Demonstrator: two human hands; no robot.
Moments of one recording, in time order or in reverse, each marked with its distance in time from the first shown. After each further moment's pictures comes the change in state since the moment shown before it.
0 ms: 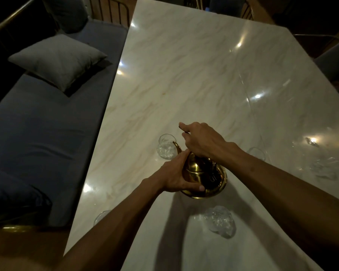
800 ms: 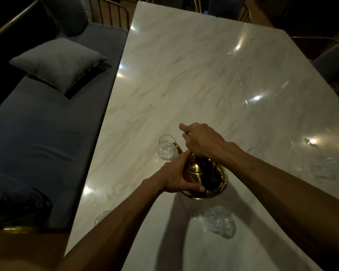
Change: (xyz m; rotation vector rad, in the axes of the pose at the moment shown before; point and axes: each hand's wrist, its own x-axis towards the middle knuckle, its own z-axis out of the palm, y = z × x) left_hand -0.002 0.003 0.000 0.006 -0.008 -0.017; right_hand -0.002 0.001 -0.001 0.022 0.002 0.032
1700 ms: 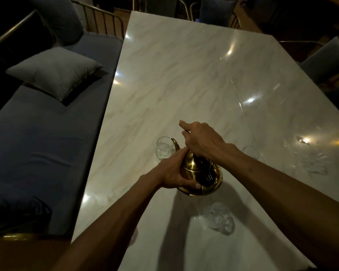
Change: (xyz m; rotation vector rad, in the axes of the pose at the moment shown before) left_hand -0.010 0.019 -0.014 0.112 -0.017 0.014; right_hand -0.022 -0.006 -0.007 -0.012 0.116 -0.034
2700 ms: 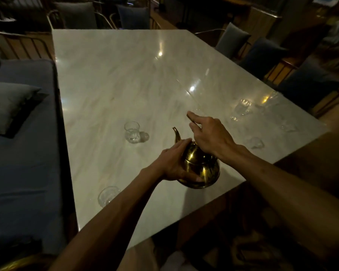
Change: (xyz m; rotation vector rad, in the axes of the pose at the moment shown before) left_hand -0.112 0.067 0.077 0.222 -0.274 0.285; right_hand -0.231 -0.029 0.007 0.191 0.425 0.420
